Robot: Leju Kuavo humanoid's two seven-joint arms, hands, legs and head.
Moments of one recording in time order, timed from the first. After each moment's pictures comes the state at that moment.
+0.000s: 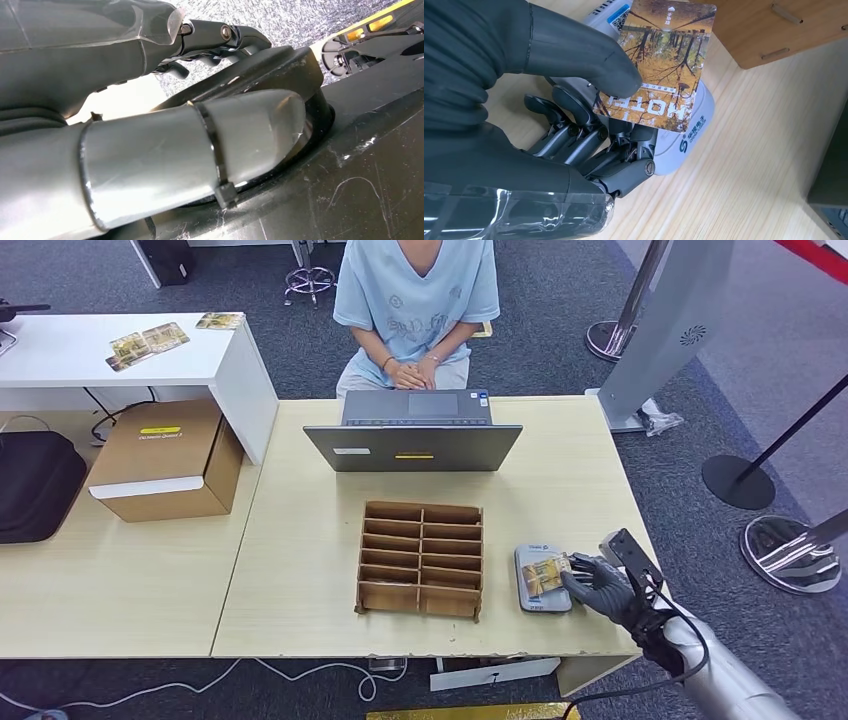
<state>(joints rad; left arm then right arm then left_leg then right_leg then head) -0.08 -0.21 0.57 -0.21 -0.74 -0.28 0.36 -0.40 -0.50 0.60 -0.82 -0.44 0.37 -0.16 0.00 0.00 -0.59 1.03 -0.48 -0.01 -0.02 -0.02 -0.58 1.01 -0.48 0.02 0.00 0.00</state>
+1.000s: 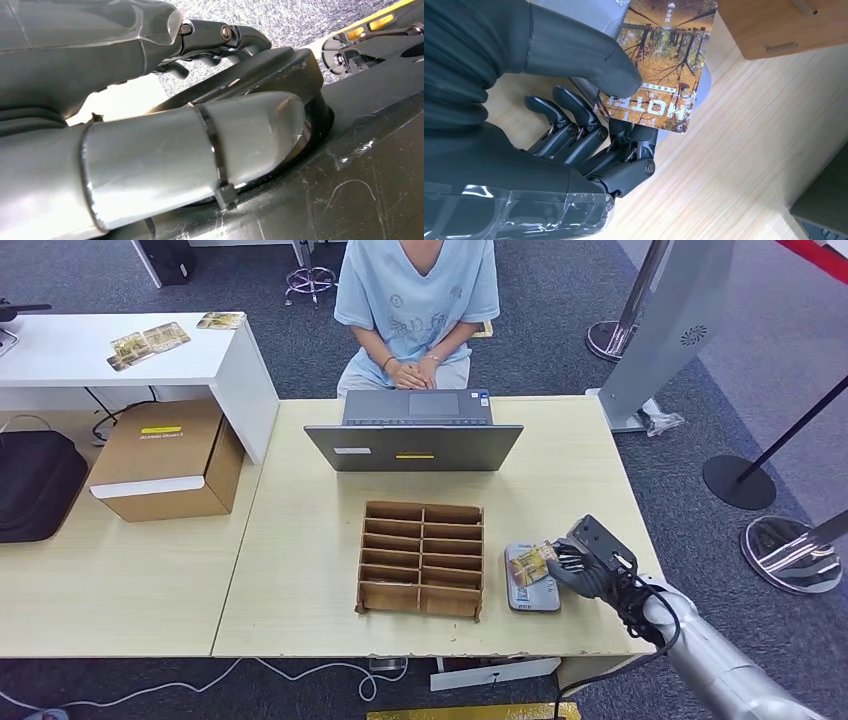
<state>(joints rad) -0.08 -0.21 0.59 -0.21 -0.73 -0.28 0.36 -0.51 -0.46 0.68 -0.79 -0.27 0.27 -0.11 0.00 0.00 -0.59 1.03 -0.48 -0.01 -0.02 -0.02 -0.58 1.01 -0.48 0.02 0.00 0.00</state>
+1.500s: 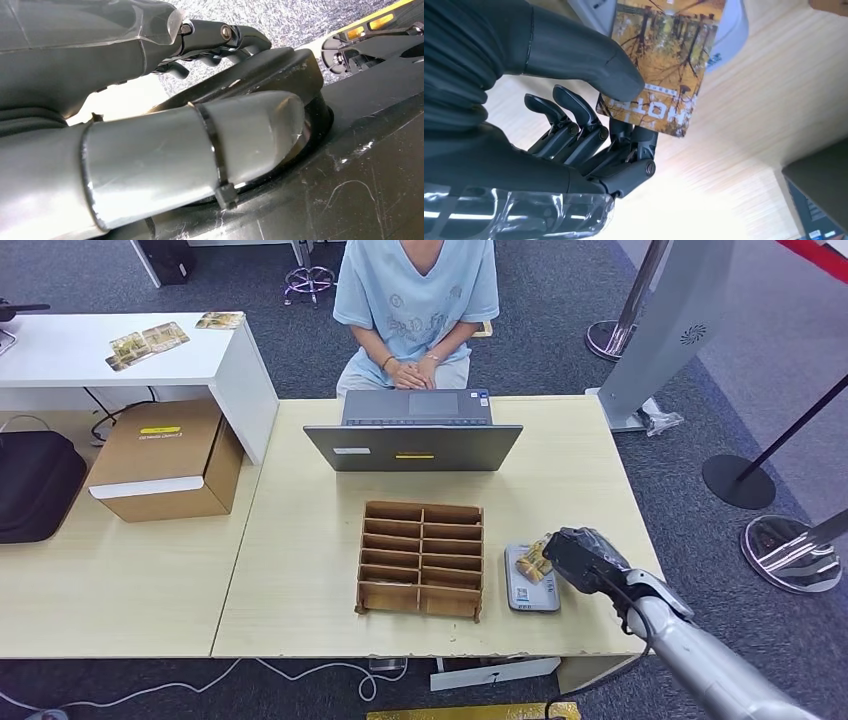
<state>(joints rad) -0.08 -0.21 0.60 -0.21 -0.74 -0.29 0.36 -0.48 -0.47 0.70 -0.89 0.15 -0.03 -0.07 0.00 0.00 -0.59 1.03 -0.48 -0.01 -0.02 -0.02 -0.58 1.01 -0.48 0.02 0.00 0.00</state>
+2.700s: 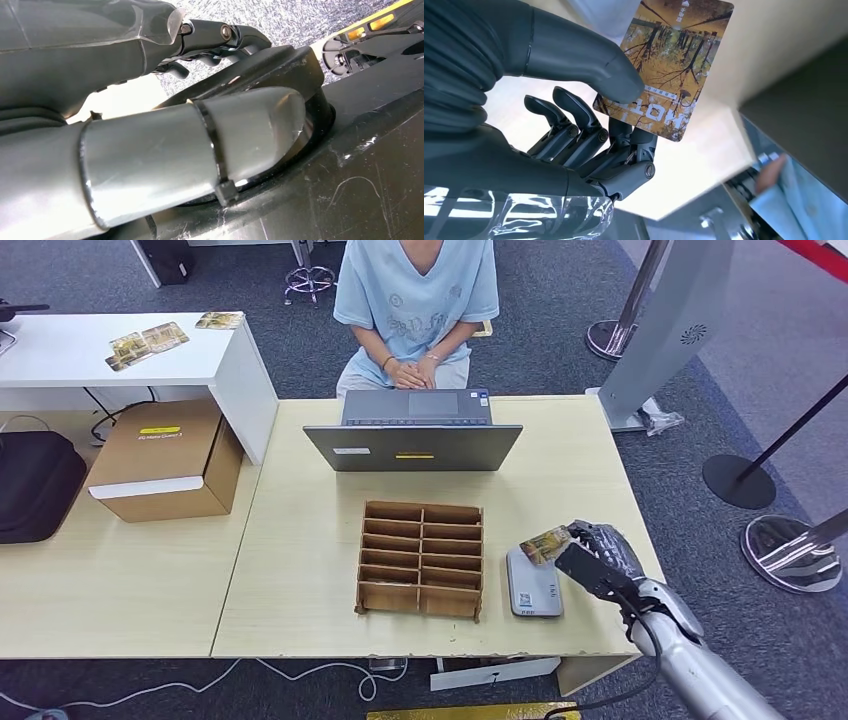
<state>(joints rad) -0.08 -0.21 0.60 -0.21 -0.77 -0.29 0.36 -0.36 -0.44 0.50 -1.00 0.29 -0.18 -0.19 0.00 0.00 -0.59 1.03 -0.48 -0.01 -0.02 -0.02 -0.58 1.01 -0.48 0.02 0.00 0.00</state>
